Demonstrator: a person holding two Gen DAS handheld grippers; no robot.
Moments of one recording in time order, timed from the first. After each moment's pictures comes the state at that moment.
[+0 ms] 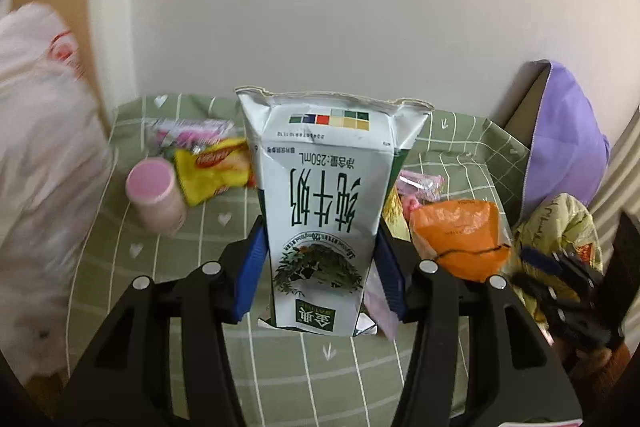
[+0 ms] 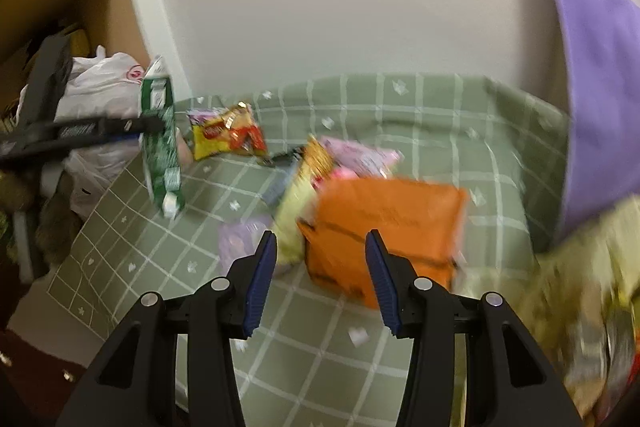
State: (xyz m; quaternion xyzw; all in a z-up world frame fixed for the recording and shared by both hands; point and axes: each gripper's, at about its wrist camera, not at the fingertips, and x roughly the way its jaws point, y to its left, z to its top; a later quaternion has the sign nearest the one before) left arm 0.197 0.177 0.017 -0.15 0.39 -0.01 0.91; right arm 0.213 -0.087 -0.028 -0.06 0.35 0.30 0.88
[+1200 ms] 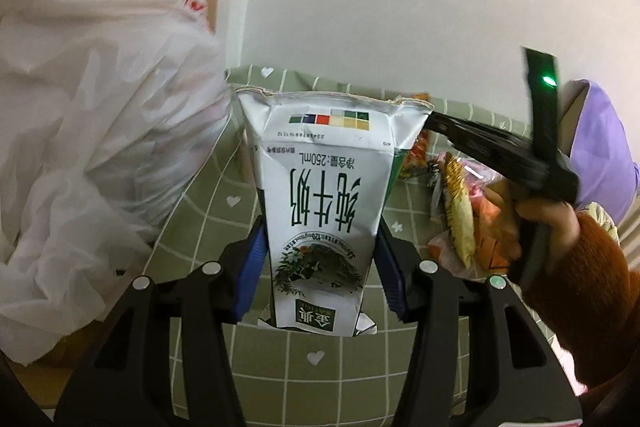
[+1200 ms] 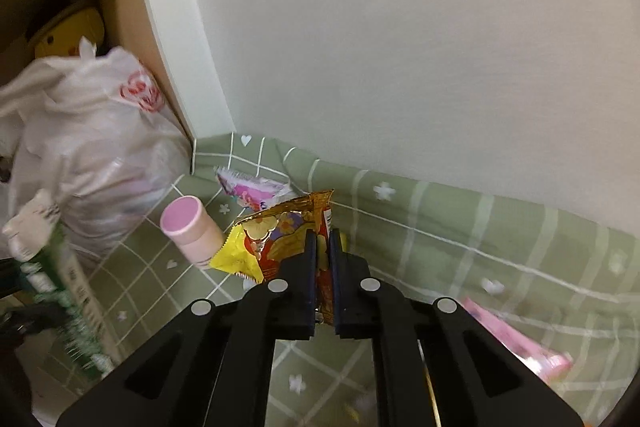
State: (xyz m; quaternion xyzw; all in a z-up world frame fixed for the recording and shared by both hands) left arm 0.131 0.221 0.011 -0.16 0.39 0.08 0.90; right arm 0.323 0.099 -0.033 -0.08 0.34 0.39 0.85
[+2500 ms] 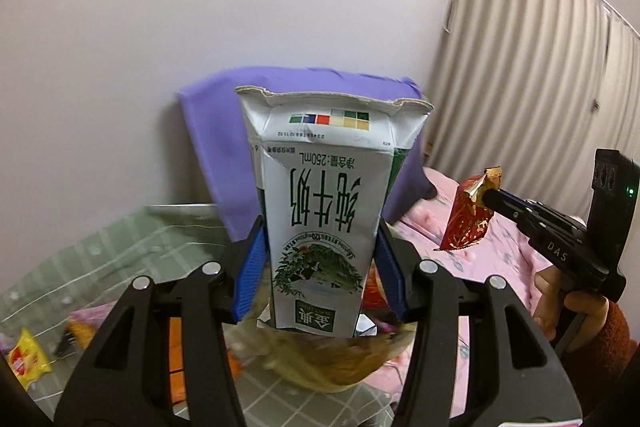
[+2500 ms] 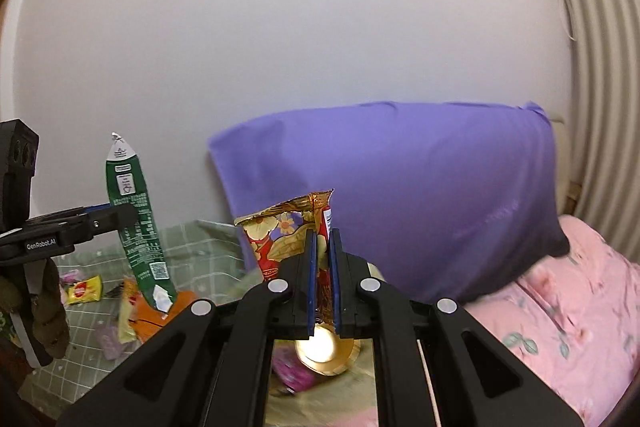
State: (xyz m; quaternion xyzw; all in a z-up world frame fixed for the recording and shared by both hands) left arm 0.225 -0.127 0.136 -0.02 0.26 -0.38 0.89; right arm 0.079 -0.352 0.114 0.05 0.18 -0.05 0.98
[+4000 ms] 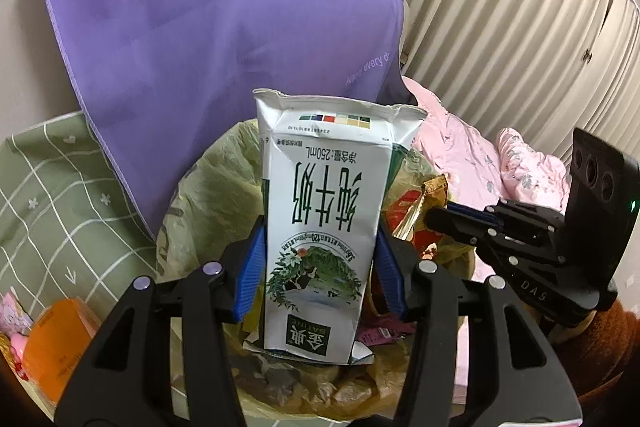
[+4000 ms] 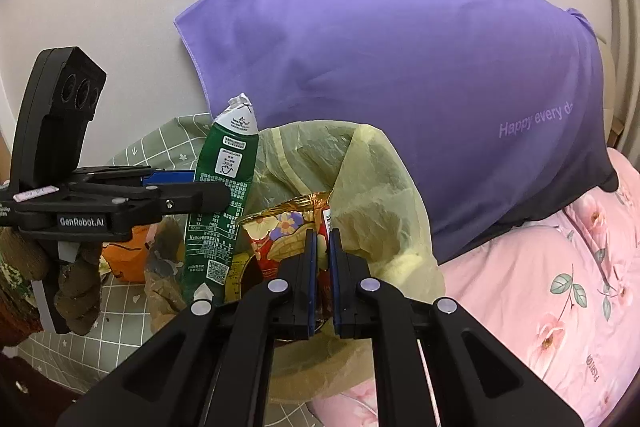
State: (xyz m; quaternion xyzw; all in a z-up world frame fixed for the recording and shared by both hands) left arm 0.300 -0.238 0.023 0.02 0.42 -0.44 0.80; right arm 0.161 -0.384 -0.006 0.09 0.32 0.02 0.94
